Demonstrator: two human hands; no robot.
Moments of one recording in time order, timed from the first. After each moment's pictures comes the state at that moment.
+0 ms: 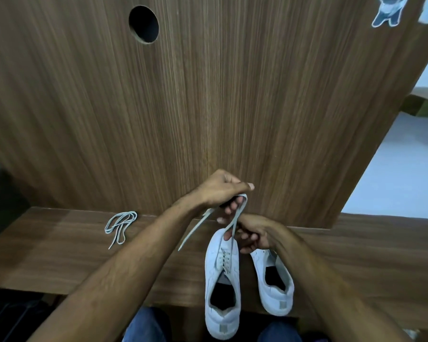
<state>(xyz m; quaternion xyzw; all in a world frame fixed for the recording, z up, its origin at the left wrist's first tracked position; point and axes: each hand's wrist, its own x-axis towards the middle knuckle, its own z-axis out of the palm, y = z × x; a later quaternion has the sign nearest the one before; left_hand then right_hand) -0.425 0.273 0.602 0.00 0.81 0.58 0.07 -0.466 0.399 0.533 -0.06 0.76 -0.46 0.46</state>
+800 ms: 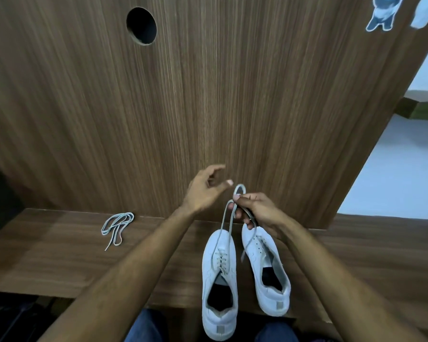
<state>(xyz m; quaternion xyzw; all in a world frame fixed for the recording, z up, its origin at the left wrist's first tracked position) -0.442 0.247 0.560 -0.01 0.82 0.54 -0.18 -0.479 0.414 0.544 -0.16 0.73 -0.62 0.26</state>
